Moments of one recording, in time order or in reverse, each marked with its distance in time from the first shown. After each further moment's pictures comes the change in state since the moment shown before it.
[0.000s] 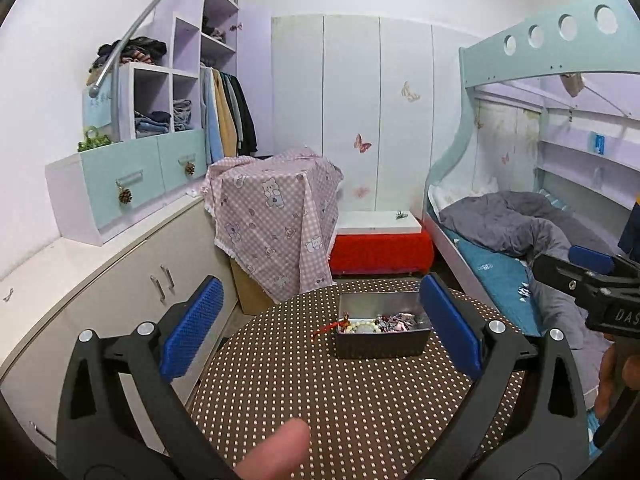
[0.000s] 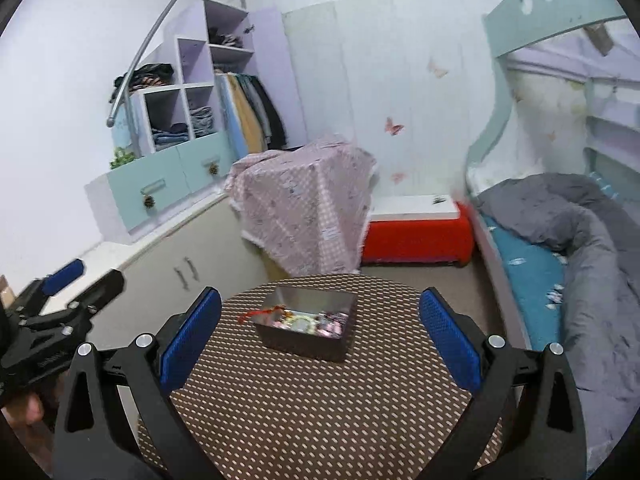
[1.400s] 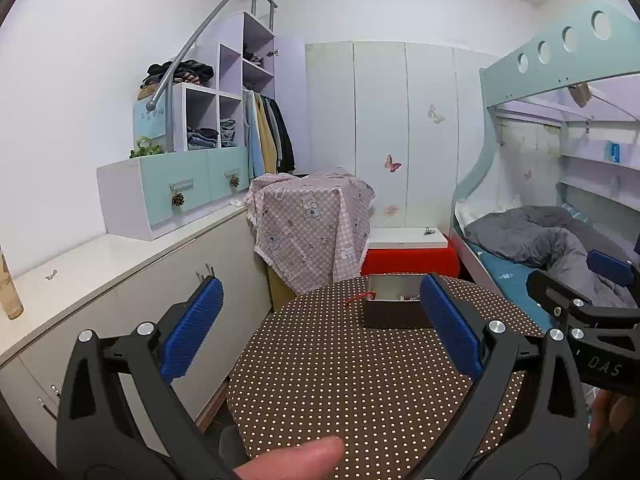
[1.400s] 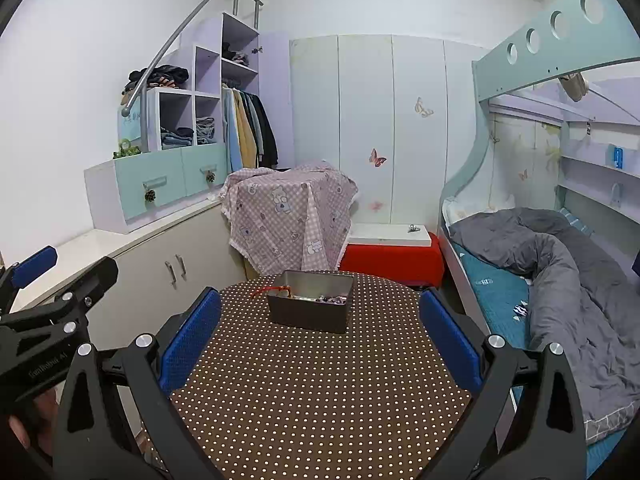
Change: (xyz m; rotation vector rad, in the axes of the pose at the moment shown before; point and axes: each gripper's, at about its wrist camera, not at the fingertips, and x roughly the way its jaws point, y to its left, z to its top) left arm -0.098 0.002 -0.049 -0.018 -0.089 0.133; right arm -0.073 0.062 -0.063 -0.088 -0.109 -0.088
